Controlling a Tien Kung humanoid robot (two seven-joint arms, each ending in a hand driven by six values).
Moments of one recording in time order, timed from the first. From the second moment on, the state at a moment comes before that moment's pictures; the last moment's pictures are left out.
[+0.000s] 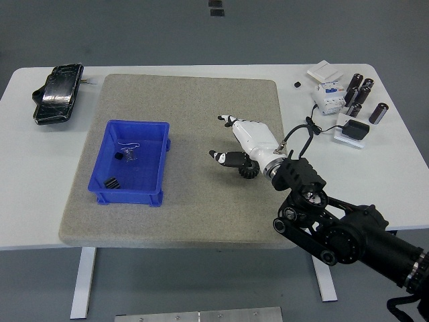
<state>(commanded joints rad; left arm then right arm) 0.08 0.15 -1.47 -0.18 1.48 -0.08 0.25 0.61 -0.15 0.60 1.12 -2.02 -0.28 -0.33</state>
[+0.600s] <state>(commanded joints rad) 0.08 0.15 -1.46 -0.18 1.48 -0.08 0.25 0.59 -0.27 0.52 1.13 -2.11 -0.16 -0.34</state>
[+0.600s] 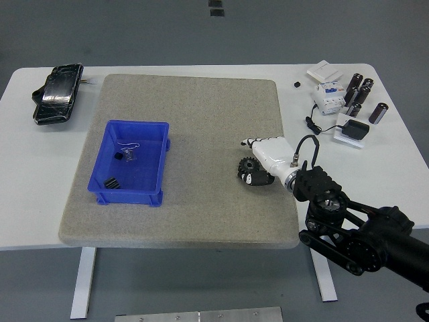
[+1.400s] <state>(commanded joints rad) 0.07 0.15 -1.46 -0.18 1.47 -0.08 0.24 0.58 -0.28 0.48 1.10 -2.05 -0.24 -0.28</state>
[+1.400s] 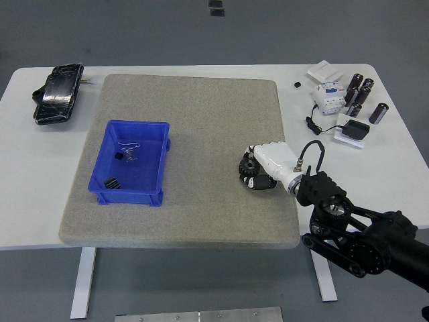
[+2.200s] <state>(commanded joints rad) 0.07 0.15 -1.47 -0.18 1.48 -0.08 0.24 0.70 -0.07 0.41 1.20 -1.80 -0.38 -0.21</state>
